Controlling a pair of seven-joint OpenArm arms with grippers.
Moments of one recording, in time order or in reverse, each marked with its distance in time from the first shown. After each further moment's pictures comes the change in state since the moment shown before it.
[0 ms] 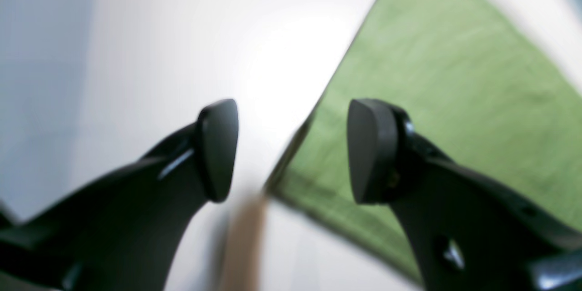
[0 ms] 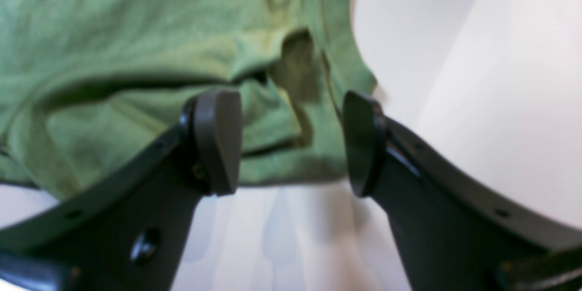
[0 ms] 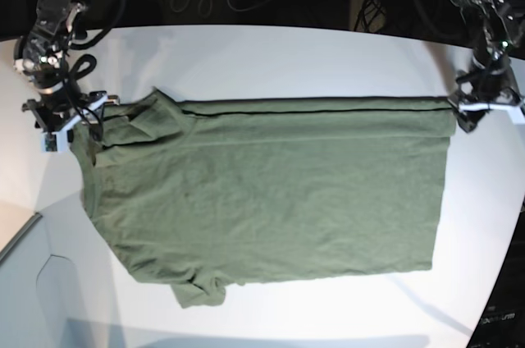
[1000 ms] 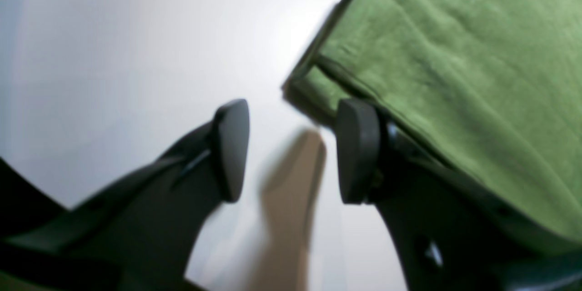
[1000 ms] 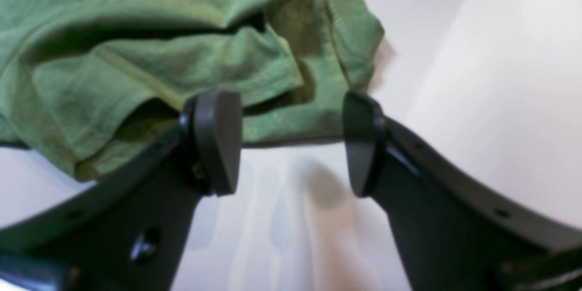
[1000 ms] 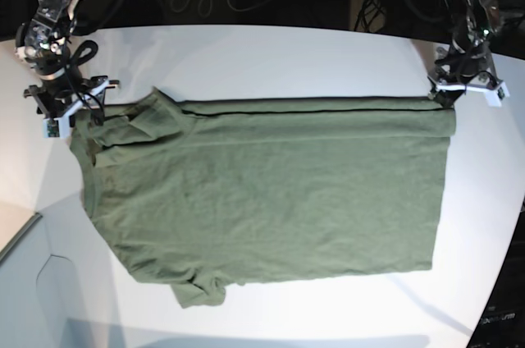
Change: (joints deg) left arm 1.6 0.9 3.2 -4.7 0.4 0.0 -0.2; right arm -2.8 -0.1 0.0 0.0 0.0 0.0 0.1
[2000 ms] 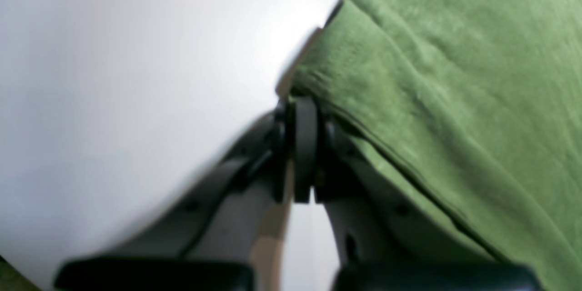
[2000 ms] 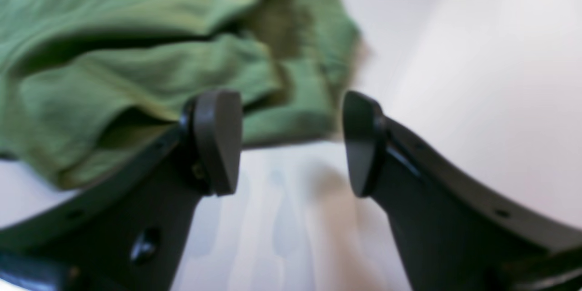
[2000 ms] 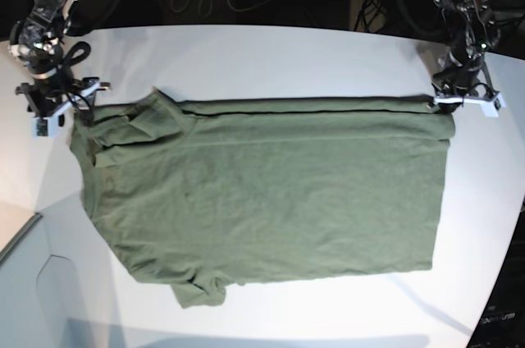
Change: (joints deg) left arm -4.5 -0.6 0.1 -6.7 -0.6 -0.7 -1.6; right arm 0.9 0.2 3.7 -0.1 0.2 0.0 0.0
